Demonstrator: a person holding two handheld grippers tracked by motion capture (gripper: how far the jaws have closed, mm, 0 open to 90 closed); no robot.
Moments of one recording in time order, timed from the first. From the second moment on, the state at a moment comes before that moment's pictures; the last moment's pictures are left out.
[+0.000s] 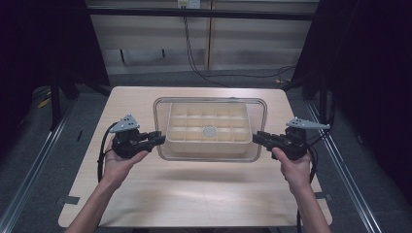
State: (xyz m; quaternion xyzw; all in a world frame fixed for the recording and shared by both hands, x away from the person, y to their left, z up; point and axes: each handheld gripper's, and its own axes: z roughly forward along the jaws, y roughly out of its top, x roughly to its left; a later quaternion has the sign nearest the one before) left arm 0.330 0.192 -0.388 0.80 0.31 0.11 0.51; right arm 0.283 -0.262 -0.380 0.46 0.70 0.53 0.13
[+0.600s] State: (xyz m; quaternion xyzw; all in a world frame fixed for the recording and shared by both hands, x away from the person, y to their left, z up) left arm 0.315 0.192 -0.396 0.81 0.31 0.10 0.49; right arm 0.267 -0.261 -0.385 0.47 0.71 0.51 0.12
